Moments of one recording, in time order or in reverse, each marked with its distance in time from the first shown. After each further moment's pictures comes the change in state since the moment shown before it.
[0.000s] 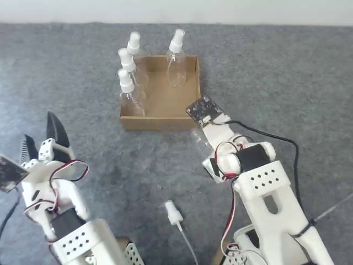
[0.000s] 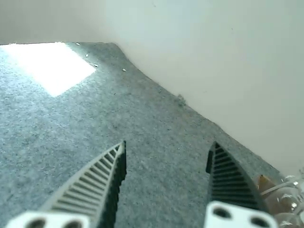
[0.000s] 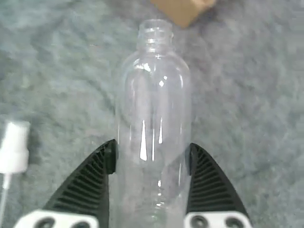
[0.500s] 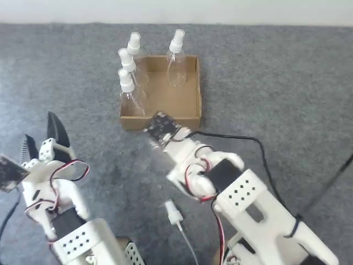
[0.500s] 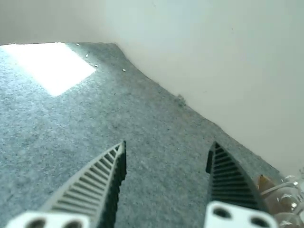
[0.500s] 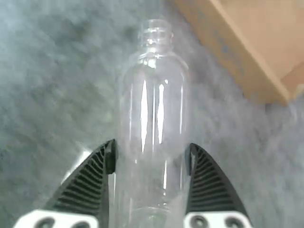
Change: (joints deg) left arm 0.1 0.0 0.0 0.0 0.0; right arm -19.2 0.1 -1.8 -5.8 -8.7
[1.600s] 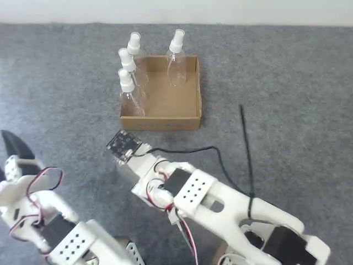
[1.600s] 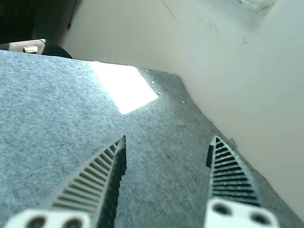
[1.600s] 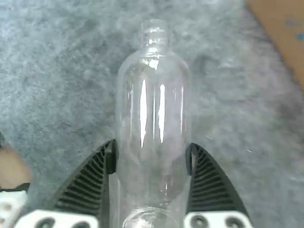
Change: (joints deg) left arm -17.1 0.0 -1.3 -0.3 5.9; right arm -15.5 20.9 0.0 -22.9 -10.2
